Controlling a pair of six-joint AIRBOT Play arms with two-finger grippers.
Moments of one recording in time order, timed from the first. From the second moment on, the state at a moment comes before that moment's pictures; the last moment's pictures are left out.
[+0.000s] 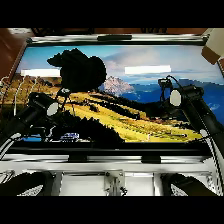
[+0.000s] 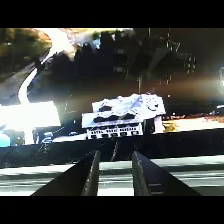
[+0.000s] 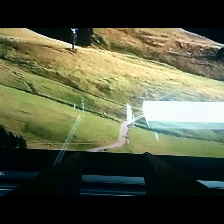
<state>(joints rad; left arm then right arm) -0.50 -1.20 1.04 1.73 -1.37 -1.85 0.29 -1.16 1.08 -1.57 1.32 1.81</state>
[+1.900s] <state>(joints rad) -0.16 -1.53 1.42 1.66 -0.76 -1.96 0.29 -1.16 1.08 -1.53 1.16 1.80</state>
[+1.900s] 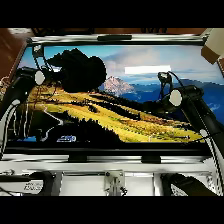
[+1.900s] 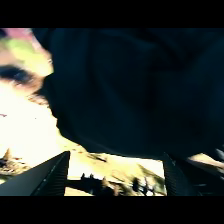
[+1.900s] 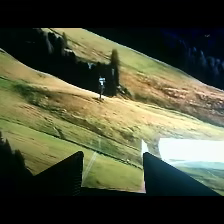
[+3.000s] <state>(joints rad) -0.16 -1.62 1.84 1.07 -0.74 -1.49 0.29 -1.03 1.14 -1.55 1.12 1.80</state>
